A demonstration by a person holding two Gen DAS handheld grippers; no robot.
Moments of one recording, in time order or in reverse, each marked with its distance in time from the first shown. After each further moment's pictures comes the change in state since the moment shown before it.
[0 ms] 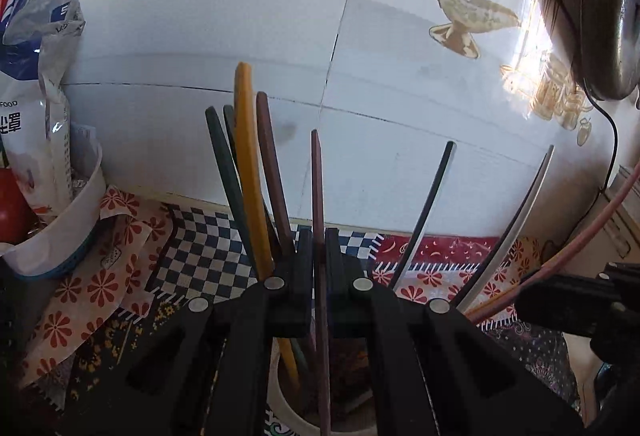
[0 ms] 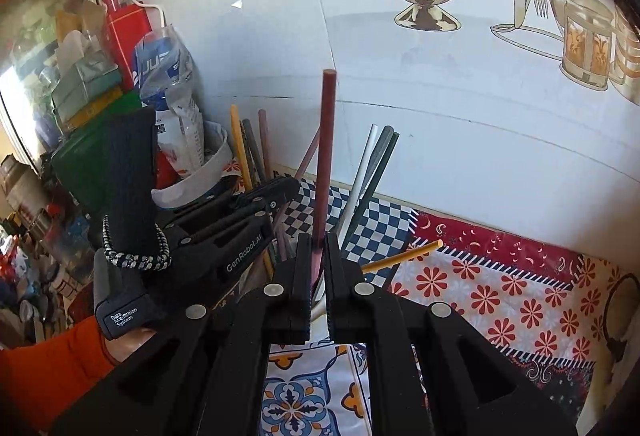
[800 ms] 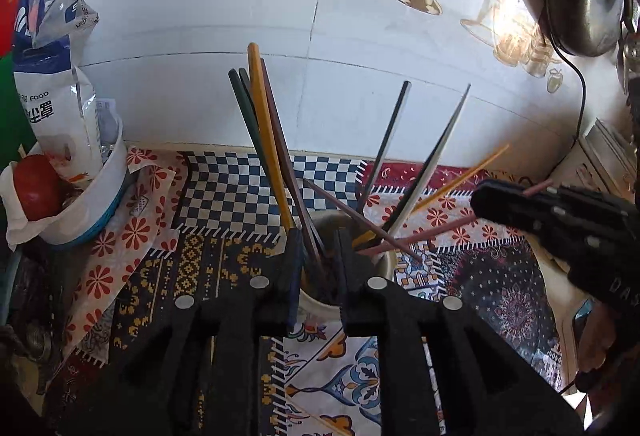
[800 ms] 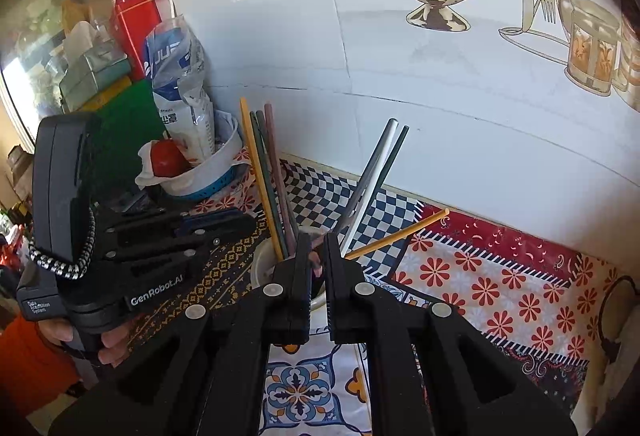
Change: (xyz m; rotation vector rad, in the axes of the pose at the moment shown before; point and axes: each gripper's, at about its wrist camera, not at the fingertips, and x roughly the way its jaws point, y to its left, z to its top) left arm -0.061 -0.005 -0.008 0.071 0.234 -0.023; right arm -0.009 0.006 0.002 -0.020 0.041 0.017
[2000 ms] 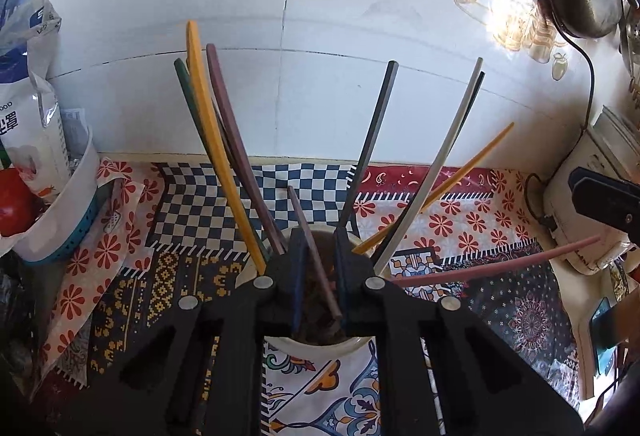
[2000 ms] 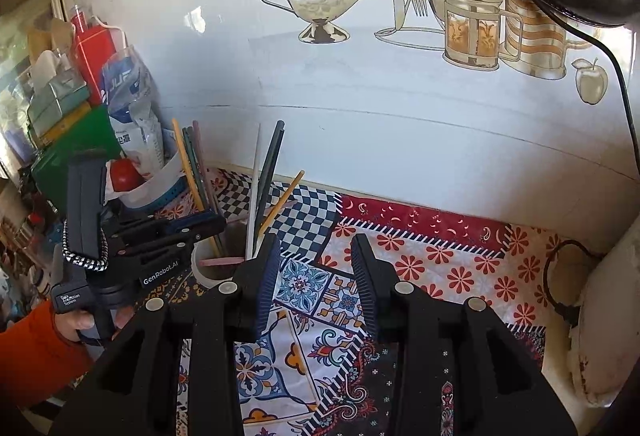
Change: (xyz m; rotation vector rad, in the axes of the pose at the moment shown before) left arm 0.037 -0.013 0.005 0.023 -0.035 0.011; right arm -0.046 -0.043 -0.020 0.082 -0.055 -0.153
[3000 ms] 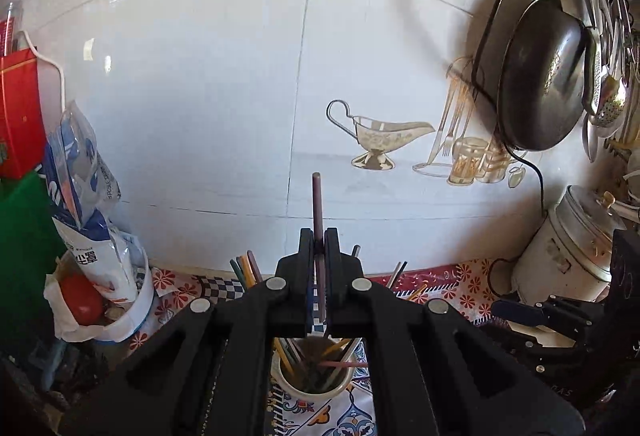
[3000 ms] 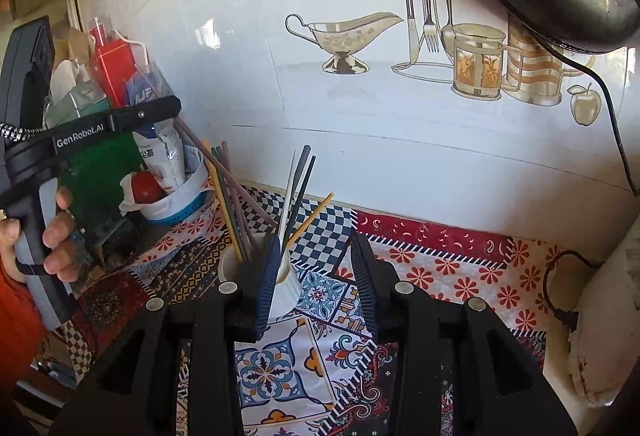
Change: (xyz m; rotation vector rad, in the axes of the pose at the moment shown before) left arm -0.132 -0.014 0.088 0.018 -0.264 0.005; right arm -0.028 0.012 0.004 -0.012 -0.067 0.032
